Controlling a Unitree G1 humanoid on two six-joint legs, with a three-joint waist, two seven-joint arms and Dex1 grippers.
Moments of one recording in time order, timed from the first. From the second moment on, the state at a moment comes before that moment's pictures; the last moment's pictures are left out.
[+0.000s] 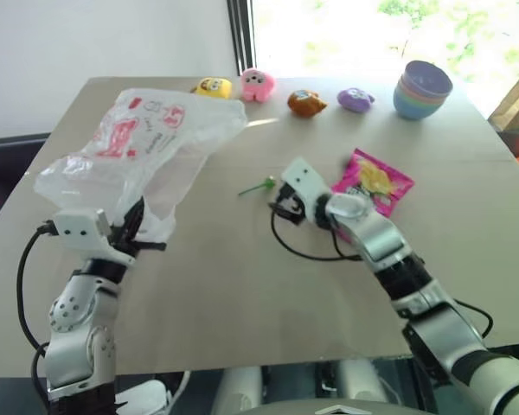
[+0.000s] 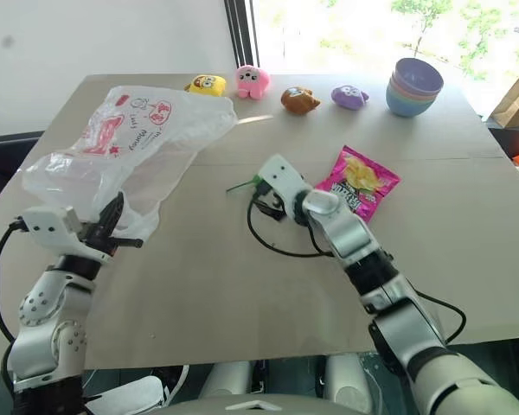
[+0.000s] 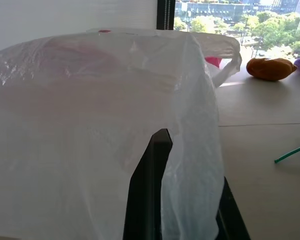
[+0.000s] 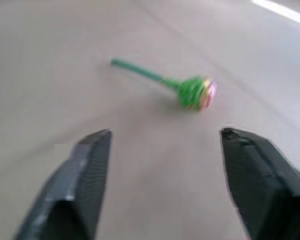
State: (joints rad) left arm 0.07 0.39 0.44 -0.25 -0.44 0.13 -0.37; right arm -0.81 -0.09 0.38 0.35 0.01 0.45 0.48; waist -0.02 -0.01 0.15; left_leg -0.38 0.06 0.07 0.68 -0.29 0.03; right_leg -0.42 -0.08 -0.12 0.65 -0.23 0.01
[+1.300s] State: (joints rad) left arm 0.20 0.36 0.36 -0.40 -0.47 0.16 -0.41; right arm -1.19 0.15 0.03 1.22 0.05 0.09 0.64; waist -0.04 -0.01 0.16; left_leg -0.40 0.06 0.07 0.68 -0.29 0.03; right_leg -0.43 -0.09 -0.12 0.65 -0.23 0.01
